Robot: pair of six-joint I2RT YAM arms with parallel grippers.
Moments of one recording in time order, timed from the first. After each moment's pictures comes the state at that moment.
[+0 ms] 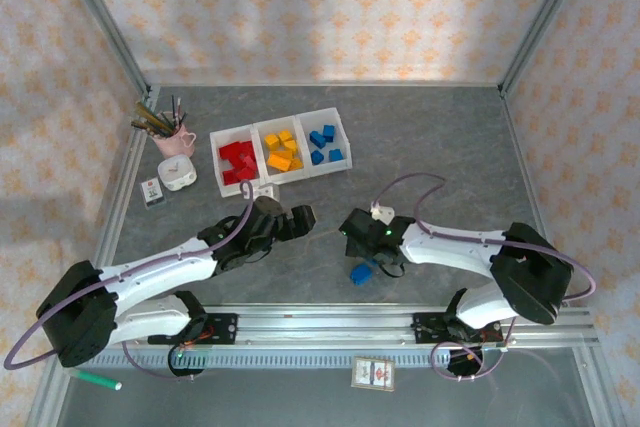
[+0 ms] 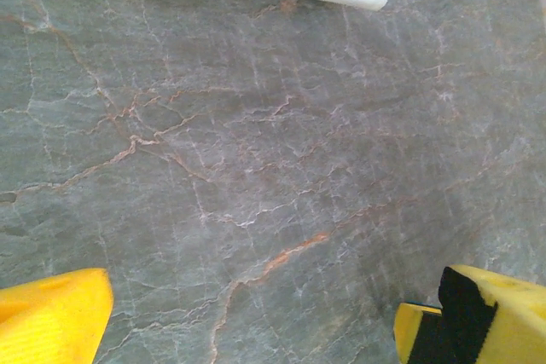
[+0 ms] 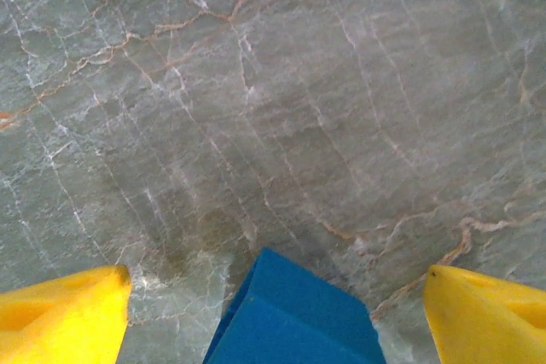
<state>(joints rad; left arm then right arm) -0.77 1.13 0.54 -0.12 -0.16 -0.96 0.95 1.41 0.71 -0.61 0.27 1.06</state>
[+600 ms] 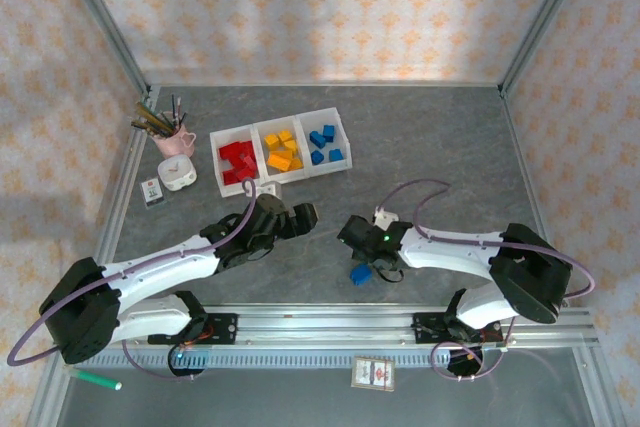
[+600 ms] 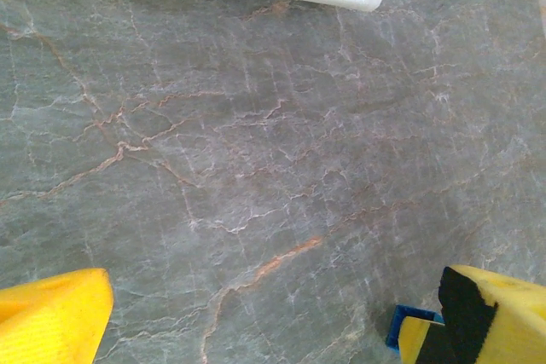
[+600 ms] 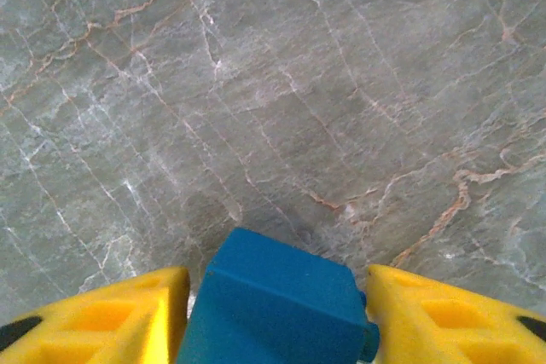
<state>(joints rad) -0.77 1.15 0.56 -0.11 -0.16 -0.96 0.99 1.41 0.69 -0.61 0.30 1.20</state>
